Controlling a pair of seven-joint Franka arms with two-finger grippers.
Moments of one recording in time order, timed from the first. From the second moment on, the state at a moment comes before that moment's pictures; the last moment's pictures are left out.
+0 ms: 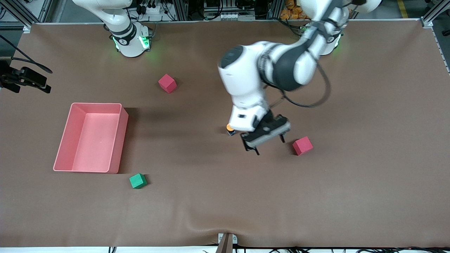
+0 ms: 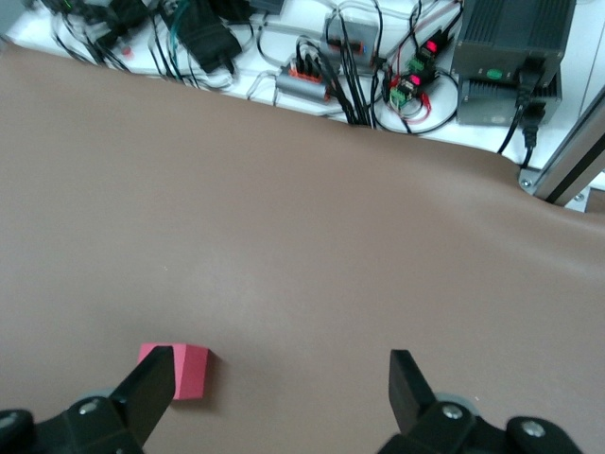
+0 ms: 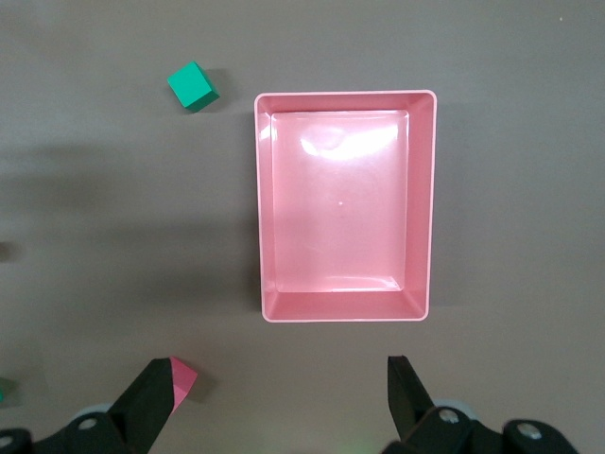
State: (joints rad) left arm -0.54 0.60 -0.17 -1.19 0.62 1.86 -1.21; right arm -0.03 -0.01 -0.03 -1.54 0.02 1.49 -0.02
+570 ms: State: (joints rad) left arm -0.12 0.55 -0.47 -1.19 0.48 1.89 -0.91; right arm -0.03 -0.01 -0.03 -1.54 0.02 1.50 -0.03
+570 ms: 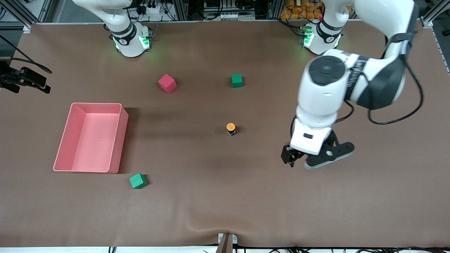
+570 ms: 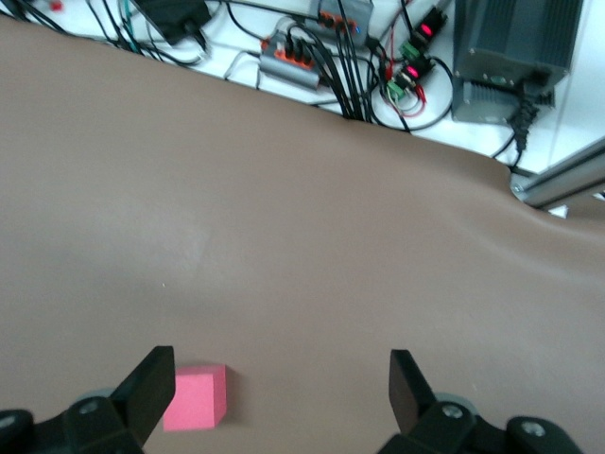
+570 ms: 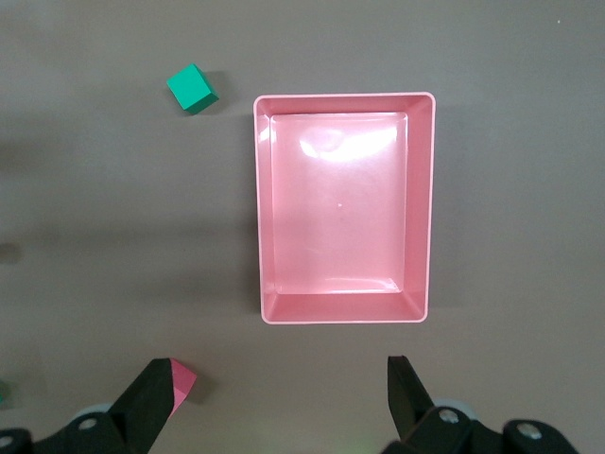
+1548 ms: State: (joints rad) left arm -0.07 0.17 -0.11 -1.20 0.08 1.49 -0.20; right arm -0.03 -0.01 -0.02 -1.53 0.02 1.51 -0.03
